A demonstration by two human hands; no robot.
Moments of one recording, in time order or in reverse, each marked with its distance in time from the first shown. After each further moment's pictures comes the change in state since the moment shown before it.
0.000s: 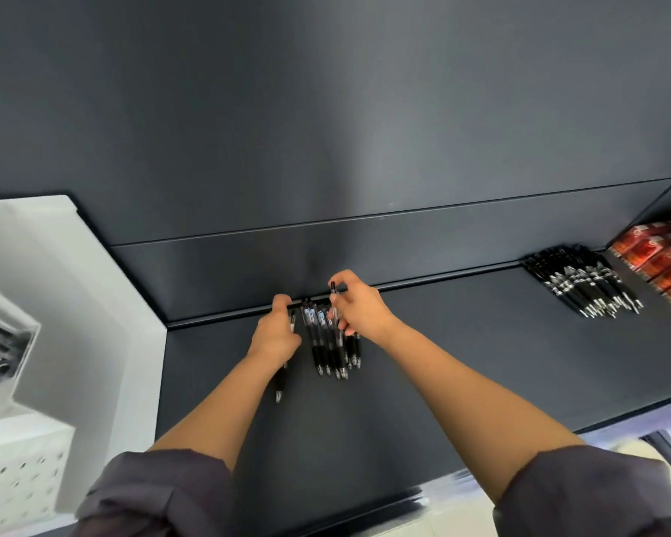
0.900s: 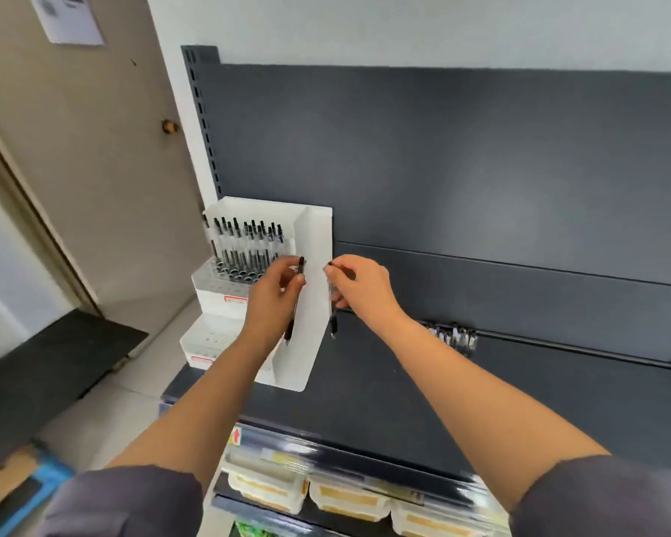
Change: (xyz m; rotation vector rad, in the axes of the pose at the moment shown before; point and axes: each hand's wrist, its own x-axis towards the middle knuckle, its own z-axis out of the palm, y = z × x) left_hand -0.230 -0.043 -0.145 -0.322 0.848 0.246; right_hand -0.140 -0.172 0.096 0.110 -0.051 -0.623
